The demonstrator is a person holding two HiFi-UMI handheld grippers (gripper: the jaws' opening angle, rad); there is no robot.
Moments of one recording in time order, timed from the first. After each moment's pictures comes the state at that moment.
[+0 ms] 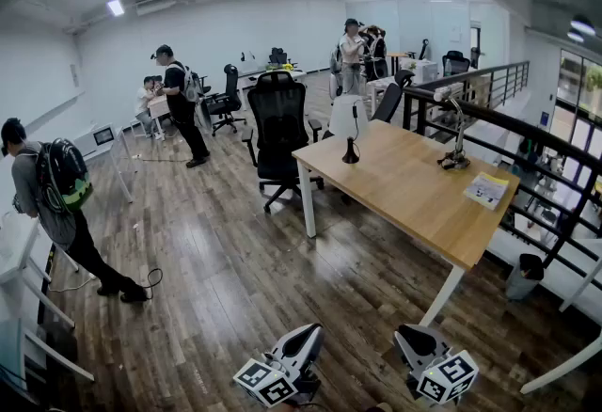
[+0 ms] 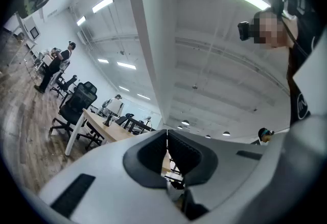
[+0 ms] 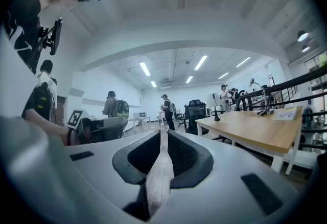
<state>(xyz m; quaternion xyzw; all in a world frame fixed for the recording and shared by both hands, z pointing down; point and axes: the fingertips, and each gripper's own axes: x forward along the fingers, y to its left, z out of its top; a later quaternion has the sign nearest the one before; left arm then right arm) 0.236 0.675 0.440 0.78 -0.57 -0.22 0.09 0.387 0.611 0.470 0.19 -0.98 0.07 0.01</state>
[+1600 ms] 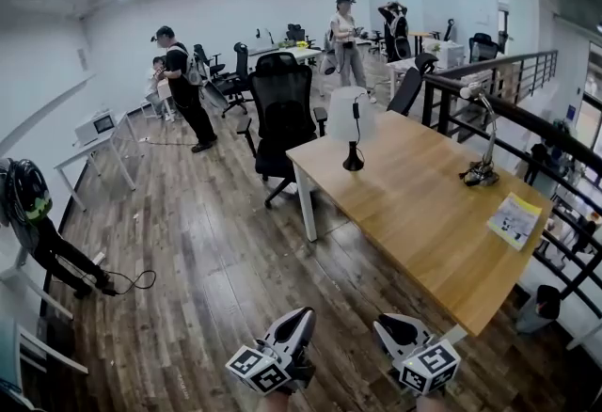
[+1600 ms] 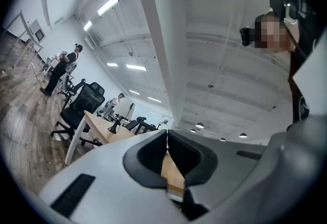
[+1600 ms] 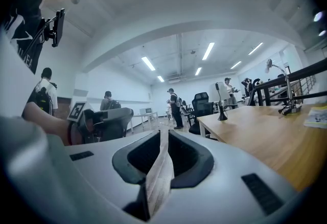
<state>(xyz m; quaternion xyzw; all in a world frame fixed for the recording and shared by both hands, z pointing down) 0.161 0.404 0.442 0.74 -0.63 -0.22 0.08 0.282 0.338 0.488 0.10 -0.99 0.08 0.04</state>
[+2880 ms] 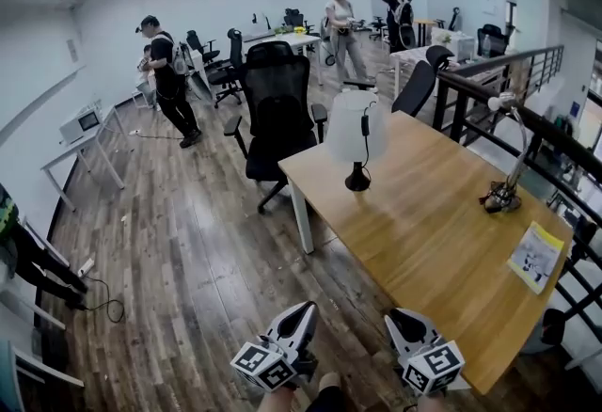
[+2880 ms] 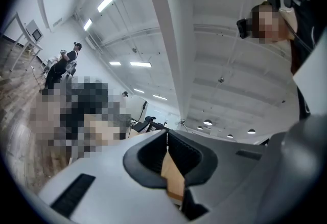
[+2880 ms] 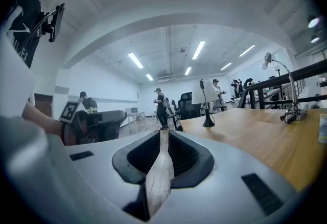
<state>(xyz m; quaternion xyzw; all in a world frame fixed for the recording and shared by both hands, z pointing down) 0.039 0.219 0.456 0.73 -0.65 -0.21 0.09 0.178 0.148 0.496 0.16 -0.98 0.08 0.05</state>
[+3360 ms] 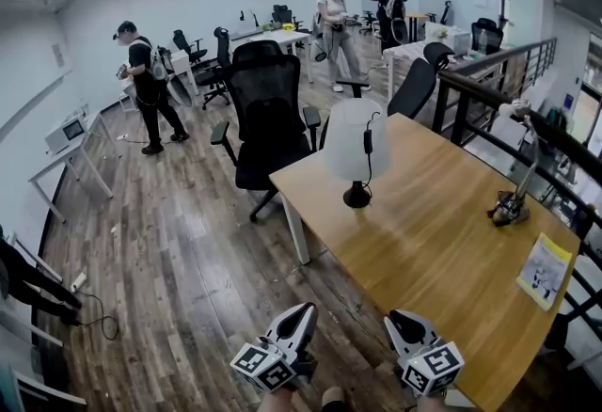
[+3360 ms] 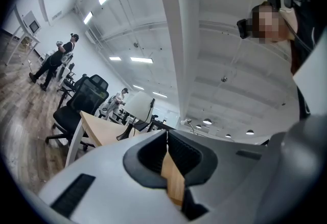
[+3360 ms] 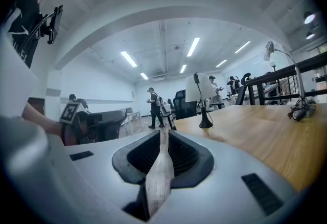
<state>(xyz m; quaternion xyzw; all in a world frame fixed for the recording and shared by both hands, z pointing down) -0.033 0.135 0.465 0.73 -0.64 -0.21 0.11 0.111 0.069 0.510 0.18 -0.98 0.10 0.06</state>
